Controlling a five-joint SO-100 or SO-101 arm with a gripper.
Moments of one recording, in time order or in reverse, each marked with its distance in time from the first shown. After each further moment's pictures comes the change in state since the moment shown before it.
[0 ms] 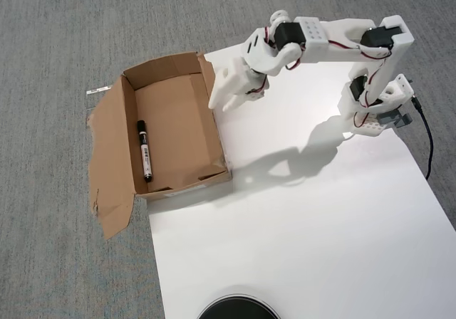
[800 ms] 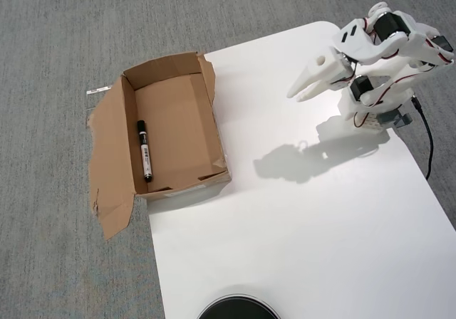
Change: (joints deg) arm -0.4 69.6 57.8 5.9 0.0
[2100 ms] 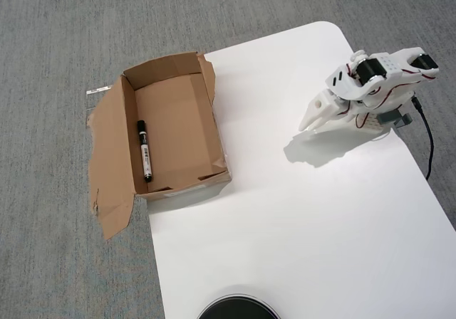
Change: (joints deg) arm -6.0 27.9 41.1 -0.1 0.0
